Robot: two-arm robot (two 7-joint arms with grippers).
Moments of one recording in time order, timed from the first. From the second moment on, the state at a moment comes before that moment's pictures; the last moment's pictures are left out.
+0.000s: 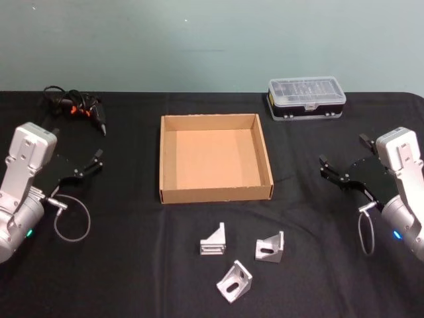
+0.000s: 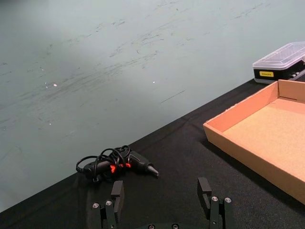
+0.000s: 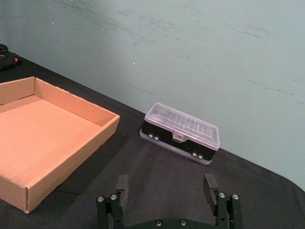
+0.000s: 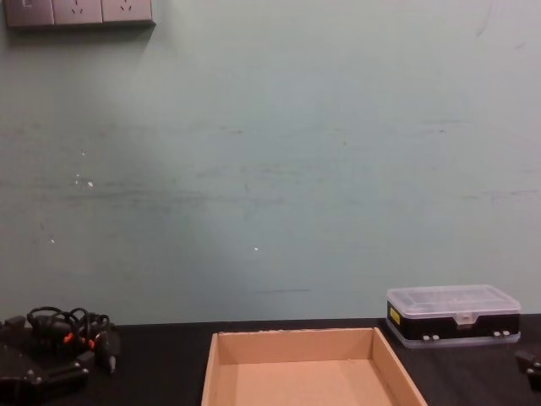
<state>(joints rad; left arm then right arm) -0.20 0.60 0.45 -1.41 -0.25 -0.12 0.03 0.20 0.60 -0.45 -1.41 0.25 -0.12 -0.03</state>
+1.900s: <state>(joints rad) -0.20 0.60 0.45 -1.41 -0.25 -0.12 0.03 0.18 0.61 -0.43 -1.42 0.26 -0.12 0.00</state>
